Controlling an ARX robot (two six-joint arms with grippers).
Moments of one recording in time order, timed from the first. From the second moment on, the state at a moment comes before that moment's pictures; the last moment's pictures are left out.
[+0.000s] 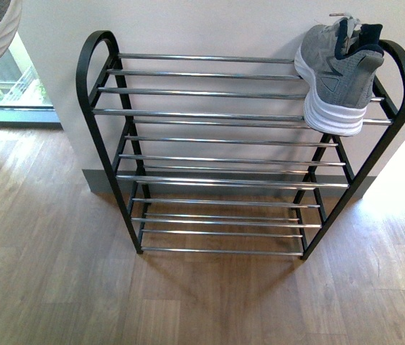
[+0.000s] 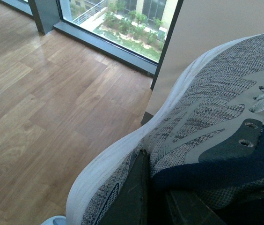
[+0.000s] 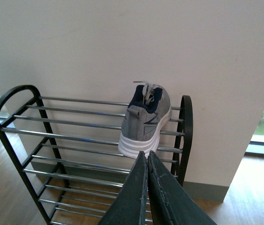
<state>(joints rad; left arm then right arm) -0.21 0.92 0.47 -0.01 -0.51 -0.44 0.00 0.31 0.02 0.31 0.00 0.00</state>
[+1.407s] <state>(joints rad) -0.21 0.92 0.47 -0.01 -0.51 -0.44 0.00 0.01 0.02 0.00 0.00 0.00</state>
